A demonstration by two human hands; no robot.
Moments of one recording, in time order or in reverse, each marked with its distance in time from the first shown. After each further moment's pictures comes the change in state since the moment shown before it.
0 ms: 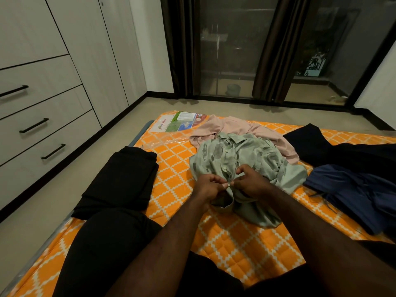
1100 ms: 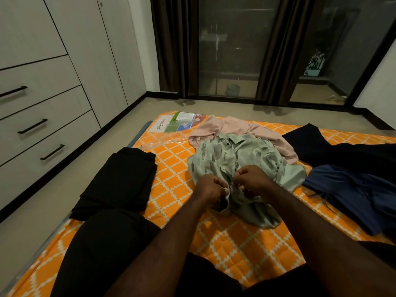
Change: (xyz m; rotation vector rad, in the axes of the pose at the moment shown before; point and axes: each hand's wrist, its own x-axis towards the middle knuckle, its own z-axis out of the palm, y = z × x) left_hand -0.008 0.014 0.001 0.326 -0.029 0.003; right_hand -0.016 -0.021 -0.011 0.074 0.051 0.089
